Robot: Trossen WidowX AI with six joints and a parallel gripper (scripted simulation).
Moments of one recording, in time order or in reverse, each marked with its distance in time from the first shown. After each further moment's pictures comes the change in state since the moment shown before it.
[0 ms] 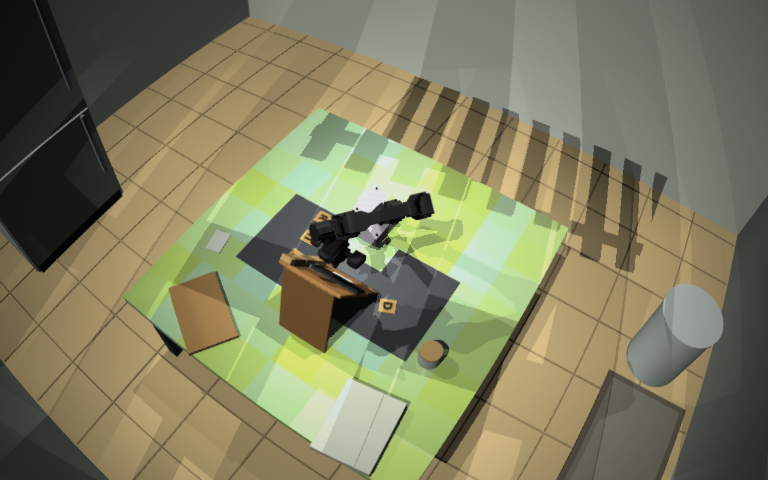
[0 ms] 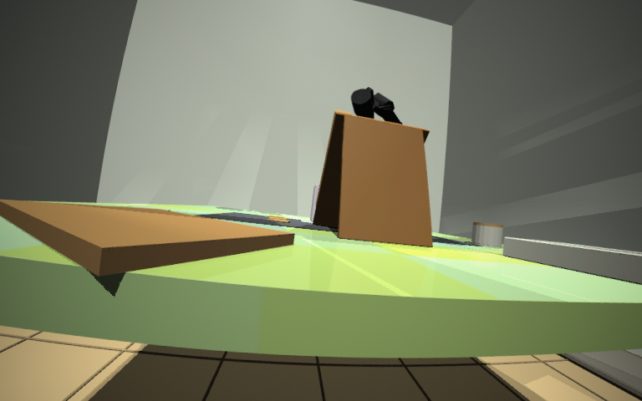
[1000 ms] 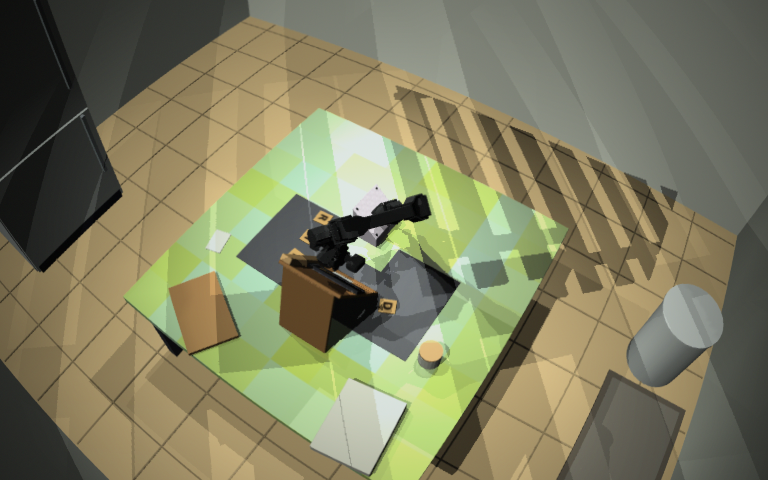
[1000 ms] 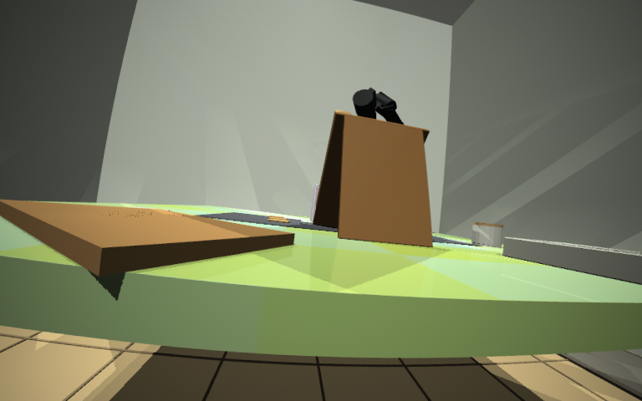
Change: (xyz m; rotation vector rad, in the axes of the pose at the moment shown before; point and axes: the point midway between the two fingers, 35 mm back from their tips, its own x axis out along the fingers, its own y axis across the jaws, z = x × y) arm 0.009 0.004 0.004 -0.006 0.051 0.008
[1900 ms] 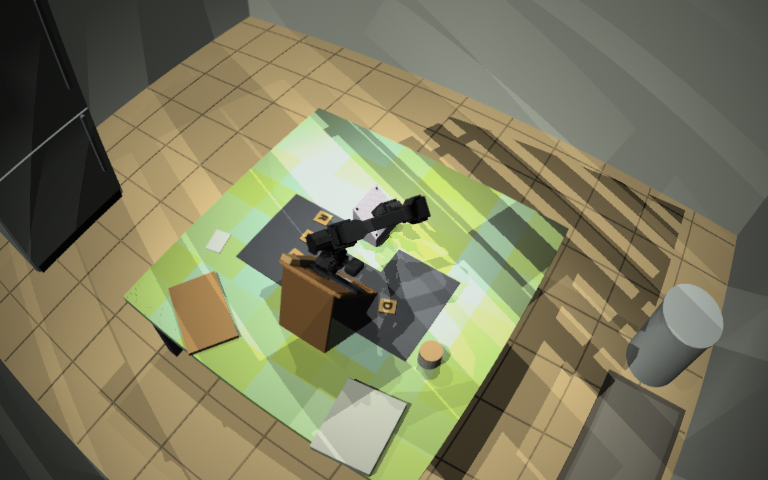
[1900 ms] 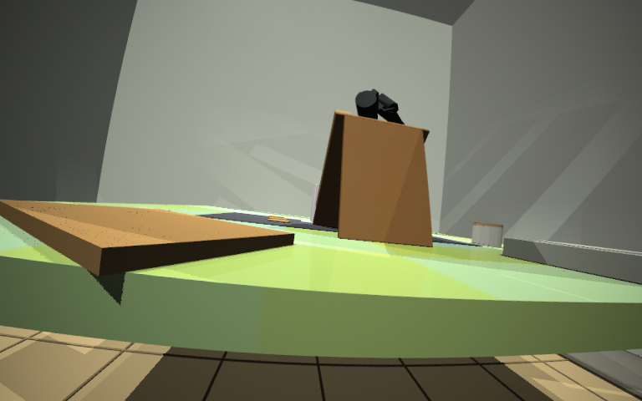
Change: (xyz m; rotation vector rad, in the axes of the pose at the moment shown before) arm 0.011 0.001 0.008 0.000 0.001 -0.002
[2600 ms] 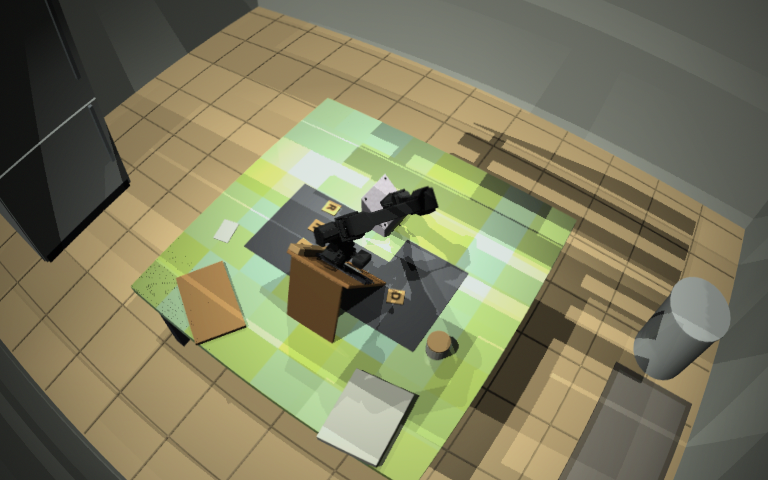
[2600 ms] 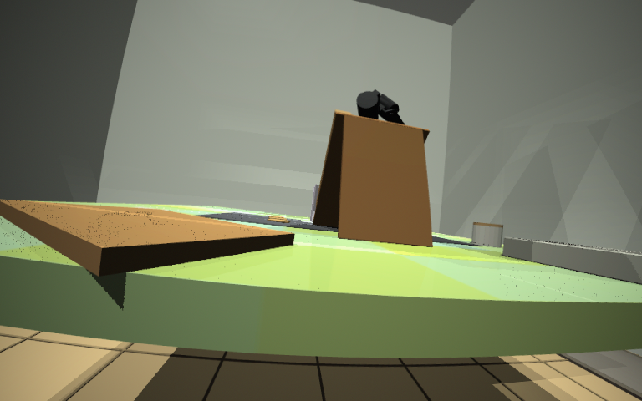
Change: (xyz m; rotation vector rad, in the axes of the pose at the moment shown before) arm 0.006 0.000 0.004 0.000 0.001 0.001
